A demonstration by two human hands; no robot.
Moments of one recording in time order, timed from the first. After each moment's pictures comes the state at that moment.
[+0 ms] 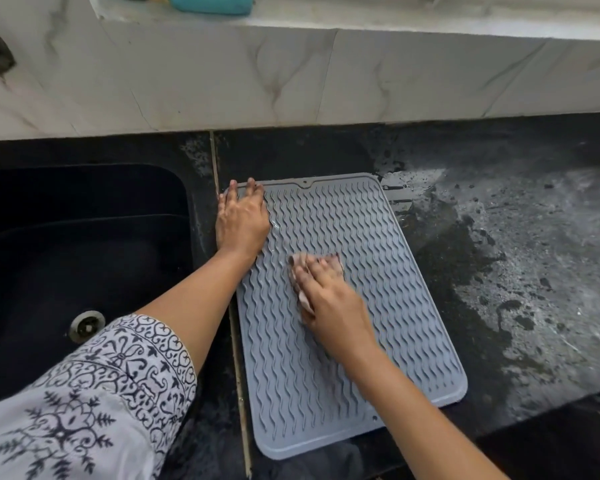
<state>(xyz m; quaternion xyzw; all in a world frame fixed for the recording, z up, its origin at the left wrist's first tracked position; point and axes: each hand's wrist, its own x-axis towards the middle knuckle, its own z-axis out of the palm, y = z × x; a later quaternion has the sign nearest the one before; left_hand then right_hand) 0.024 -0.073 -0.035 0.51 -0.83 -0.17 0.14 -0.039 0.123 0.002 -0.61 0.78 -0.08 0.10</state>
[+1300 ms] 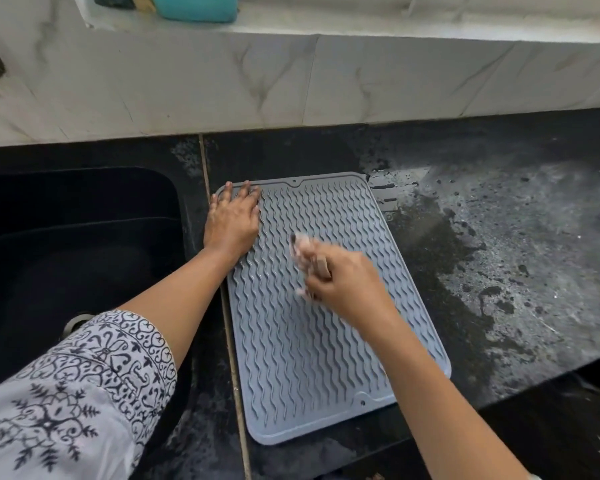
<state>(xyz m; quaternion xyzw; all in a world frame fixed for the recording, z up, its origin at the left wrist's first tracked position) 0.034 -0.079 -0.042 0.45 -0.87 -0.16 0.11 -0.053 0.122 0.067 -0.50 0.82 -0.19 0.22</state>
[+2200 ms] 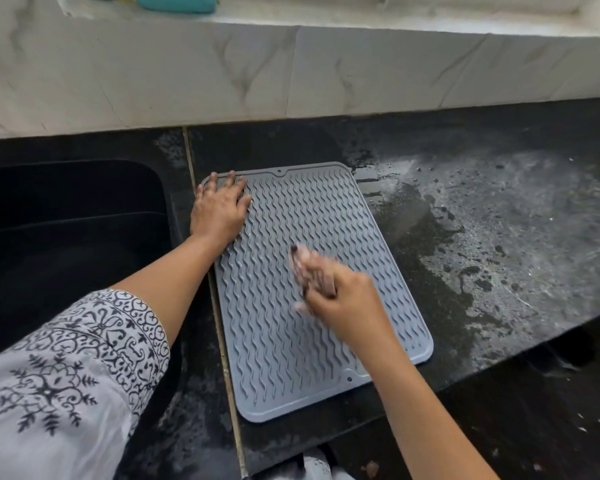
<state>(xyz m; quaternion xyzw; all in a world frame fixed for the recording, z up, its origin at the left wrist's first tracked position) 0.033 -0.076 -0.040 0.46 -0.87 -0.15 0.10 -0.034 0.174 0.060 -0.41 0.83 -0.28 0.26</state>
